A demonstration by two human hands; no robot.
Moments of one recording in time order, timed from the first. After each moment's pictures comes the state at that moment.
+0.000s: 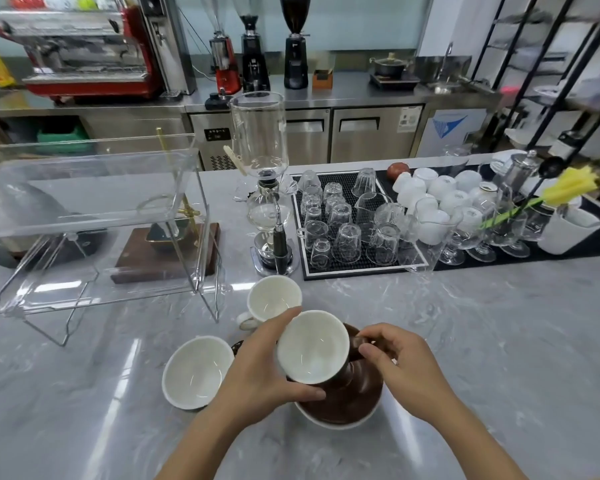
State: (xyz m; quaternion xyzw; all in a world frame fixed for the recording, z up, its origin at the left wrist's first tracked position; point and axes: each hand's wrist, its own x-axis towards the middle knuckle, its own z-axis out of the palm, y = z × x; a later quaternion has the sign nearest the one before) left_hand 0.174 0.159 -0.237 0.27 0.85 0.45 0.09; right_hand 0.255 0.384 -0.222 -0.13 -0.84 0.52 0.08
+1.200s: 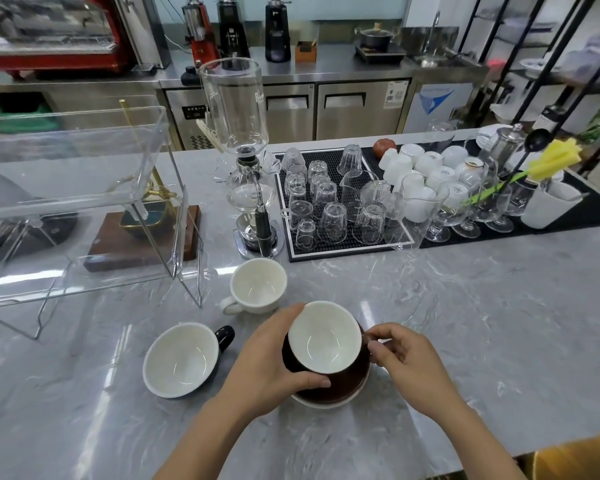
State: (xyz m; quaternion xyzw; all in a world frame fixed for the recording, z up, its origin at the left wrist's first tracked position) left_hand 0.182 0.181 -0.256 0.29 0.85 0.41 0.13; right_hand 0.281 0.405 -0.255 -0.20 -0.81 0.55 0.04
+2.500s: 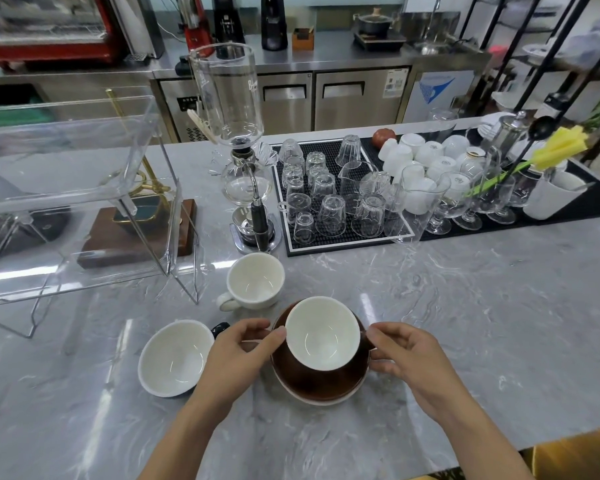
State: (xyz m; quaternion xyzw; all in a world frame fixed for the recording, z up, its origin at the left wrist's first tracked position) left_hand 0.173 0.161 -0.263 -0.02 0.78 0.58 0.23; right_hand 0.278 0.406 -0.258 -0.32 -0.62 0.72 0.03
